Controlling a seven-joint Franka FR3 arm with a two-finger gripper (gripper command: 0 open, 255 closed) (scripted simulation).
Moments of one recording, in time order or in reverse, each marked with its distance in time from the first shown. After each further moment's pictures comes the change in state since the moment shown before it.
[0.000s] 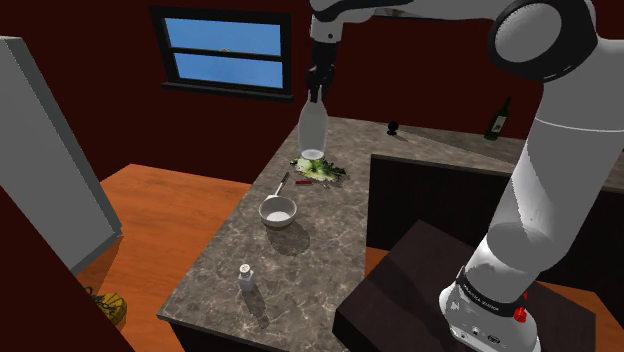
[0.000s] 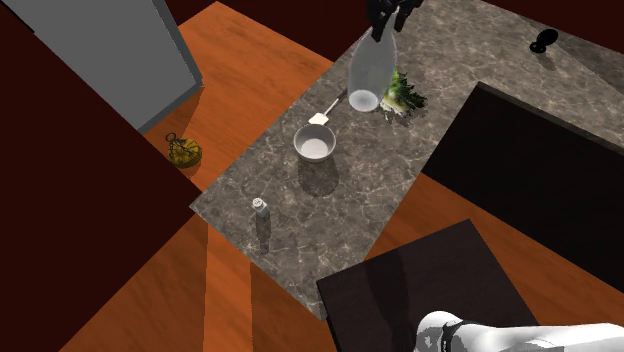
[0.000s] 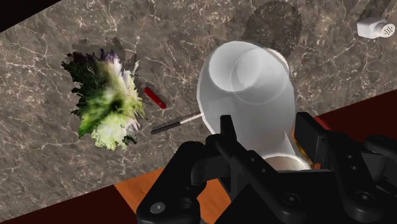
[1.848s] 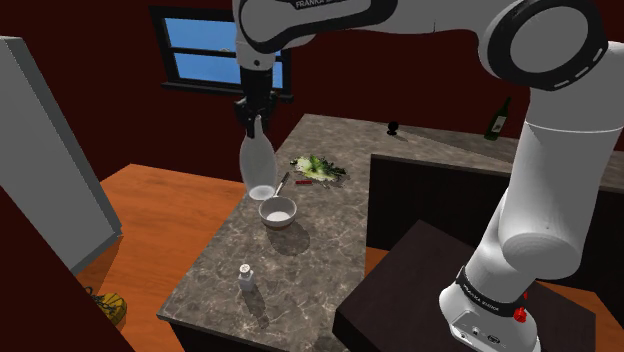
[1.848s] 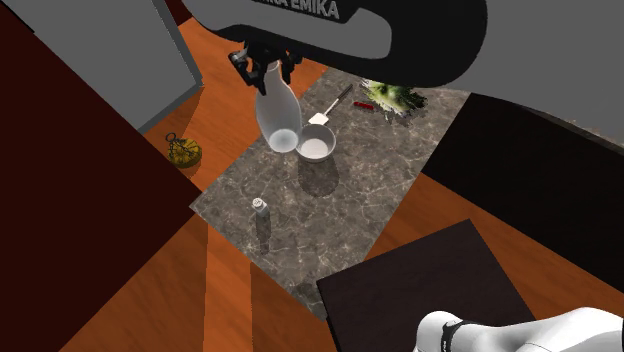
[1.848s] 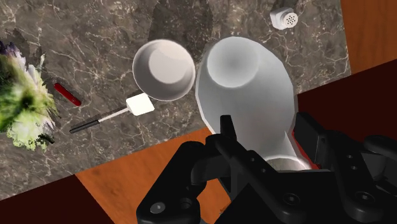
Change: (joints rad) arm 0.255 0.061 0.174 -0.034 -0.069 0.095 0.436
